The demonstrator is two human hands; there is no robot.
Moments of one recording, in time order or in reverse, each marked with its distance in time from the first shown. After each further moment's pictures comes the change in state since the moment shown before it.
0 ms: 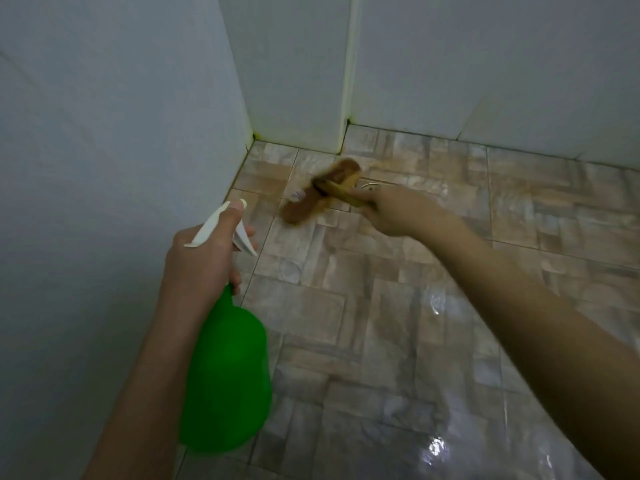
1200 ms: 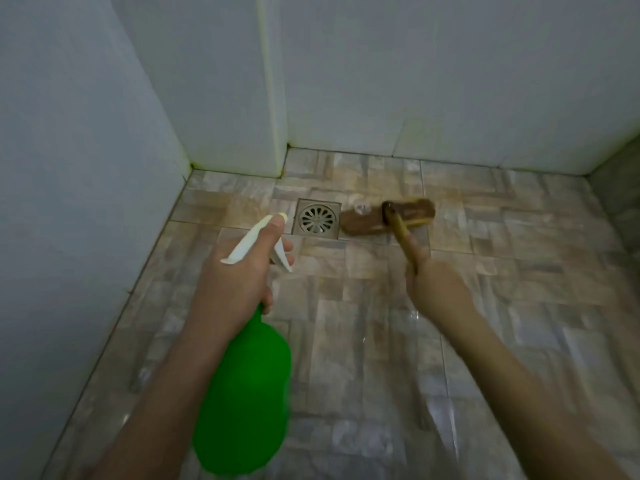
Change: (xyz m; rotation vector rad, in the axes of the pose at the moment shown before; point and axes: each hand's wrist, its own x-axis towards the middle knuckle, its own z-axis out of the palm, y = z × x) left_hand -0.032 0.031 0.096 -0.021 -0.291 0.042; right_hand -0.112 0.084 0.038 0.318 0.252 0.484
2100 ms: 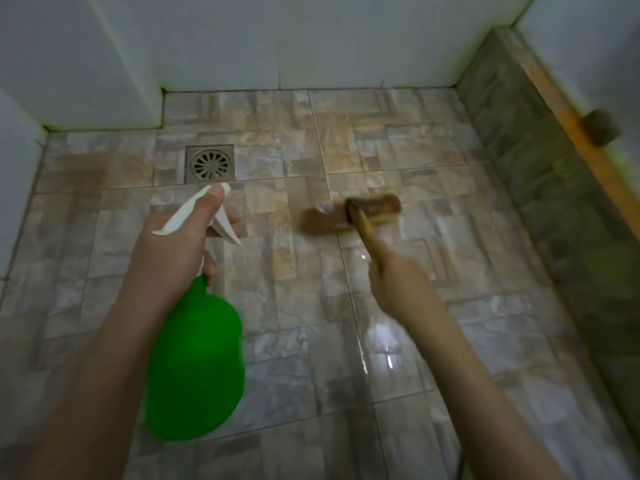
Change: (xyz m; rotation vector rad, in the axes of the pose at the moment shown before) left_hand -0.044 -0.022 0.047 0.126 -0.257 0.092; right_hand -0.145 0.068 -0.019 -0.015 -0.040 0.180
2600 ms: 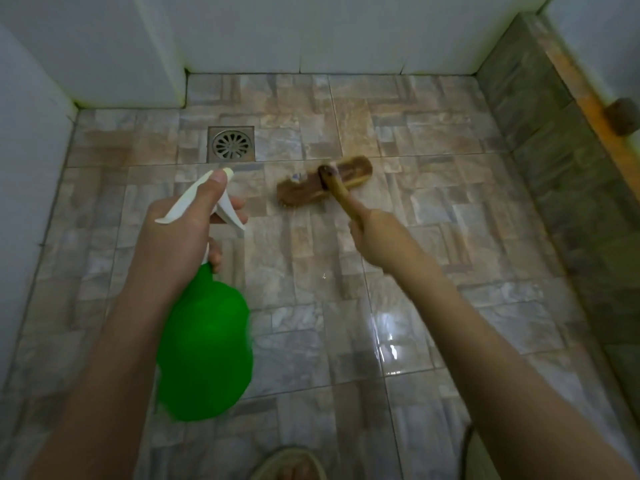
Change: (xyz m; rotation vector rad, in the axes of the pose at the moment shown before) left_hand -0.024 -0.004 -0.019 -0.017 0.055 0.001; right_hand 0.026 -0.030 0.006 -0.010 -0.090 -0.161
